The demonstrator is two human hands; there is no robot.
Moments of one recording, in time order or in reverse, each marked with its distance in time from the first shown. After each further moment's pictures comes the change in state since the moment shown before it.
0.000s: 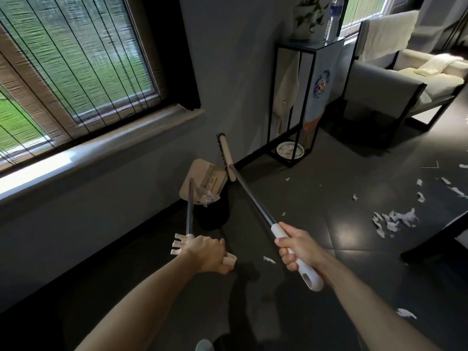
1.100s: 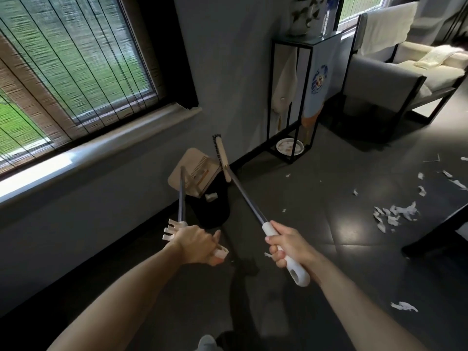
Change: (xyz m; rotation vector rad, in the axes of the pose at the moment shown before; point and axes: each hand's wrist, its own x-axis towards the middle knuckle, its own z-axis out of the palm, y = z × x) left_hand -0.018 -0.016 -0.013 0.317 0.114 0.145; right_hand 0.006 0.009 0.008 0.058 -0.025 0.021
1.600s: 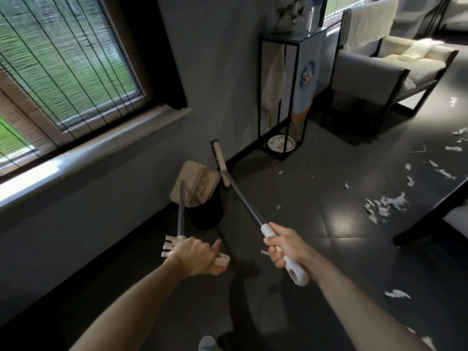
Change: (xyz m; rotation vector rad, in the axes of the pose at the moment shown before) left_hand 0.004 0.018 0.015 -0.085 -0.068 -0.036; right_hand -0.009 0.003 -0.004 0.024 0.046 0.002
